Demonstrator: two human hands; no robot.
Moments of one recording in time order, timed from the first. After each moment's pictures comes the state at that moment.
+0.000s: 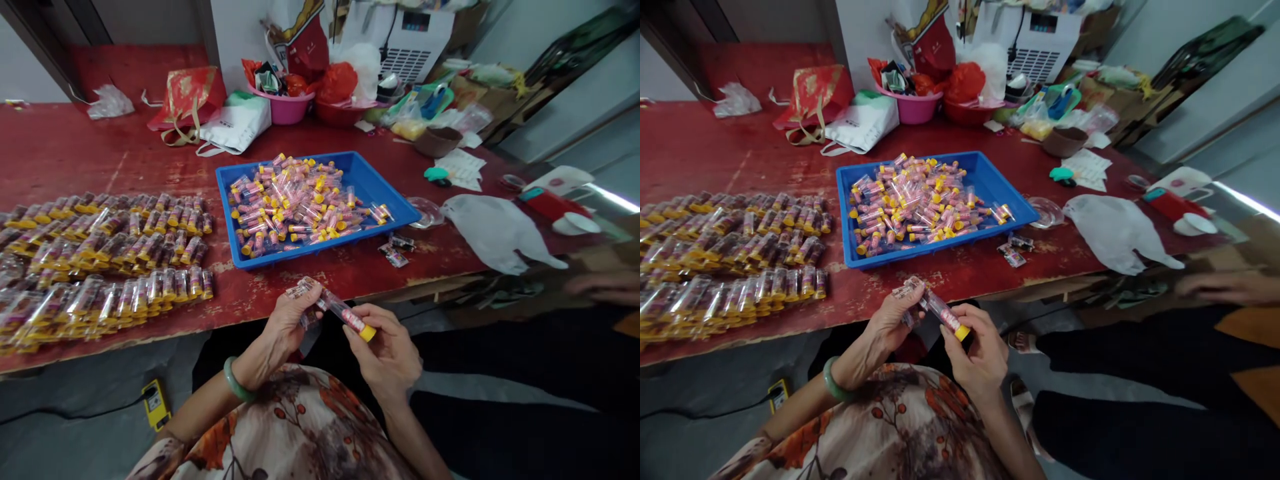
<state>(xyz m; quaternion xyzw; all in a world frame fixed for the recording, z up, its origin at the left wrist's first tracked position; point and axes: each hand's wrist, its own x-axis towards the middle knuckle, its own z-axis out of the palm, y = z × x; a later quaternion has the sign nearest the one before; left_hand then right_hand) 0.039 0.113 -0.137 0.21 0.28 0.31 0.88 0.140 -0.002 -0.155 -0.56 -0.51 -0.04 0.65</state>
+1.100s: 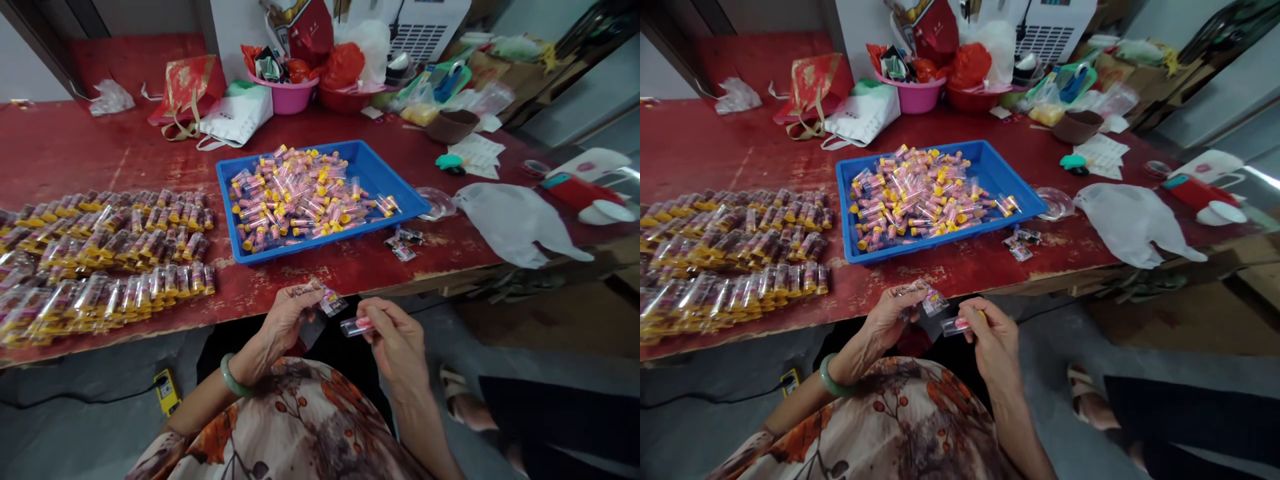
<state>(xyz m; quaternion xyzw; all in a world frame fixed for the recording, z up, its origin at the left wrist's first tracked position) 0.032 0.115 -0.147 0.32 0.27 0.29 0.86 0.156 -0.002 -0.143 -0.60 -0.28 0.28 0.70</state>
